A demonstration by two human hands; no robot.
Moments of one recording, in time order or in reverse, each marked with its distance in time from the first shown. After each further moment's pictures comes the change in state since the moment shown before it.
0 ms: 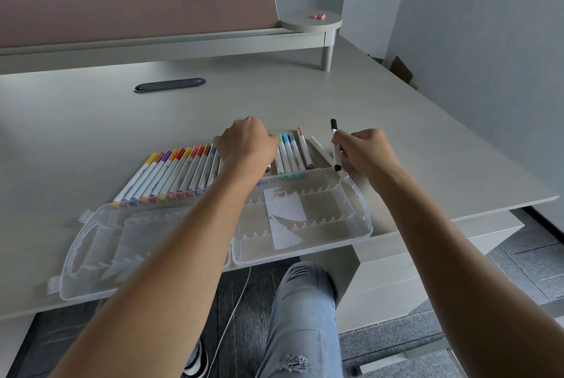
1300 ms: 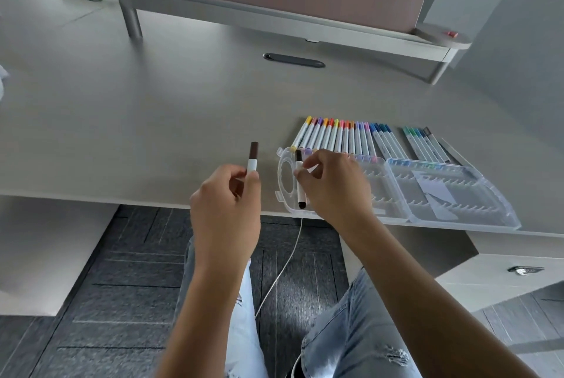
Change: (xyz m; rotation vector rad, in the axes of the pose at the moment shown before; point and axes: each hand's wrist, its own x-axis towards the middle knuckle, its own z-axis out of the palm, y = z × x) left_hand -0.198 -0.308 -0.116 -0.799 0.326 -0.273; right_hand -0.226 -0.085 0.270 -0.651 -0.091 -0.438
